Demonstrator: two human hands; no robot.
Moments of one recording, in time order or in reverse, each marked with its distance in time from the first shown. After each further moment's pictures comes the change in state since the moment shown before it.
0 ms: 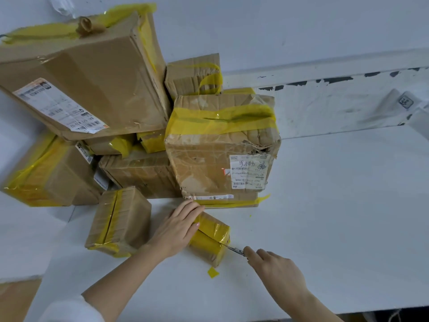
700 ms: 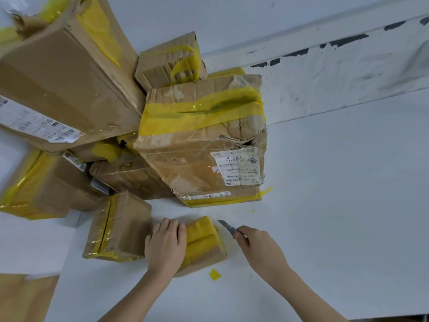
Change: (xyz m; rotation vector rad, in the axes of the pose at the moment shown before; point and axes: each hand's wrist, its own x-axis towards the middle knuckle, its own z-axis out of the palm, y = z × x) left_hand -0.008 0.039 0.008 0.143 0.125 -0.624; right_hand 0.060 0.001 0.019 0.718 -0.158 0.254
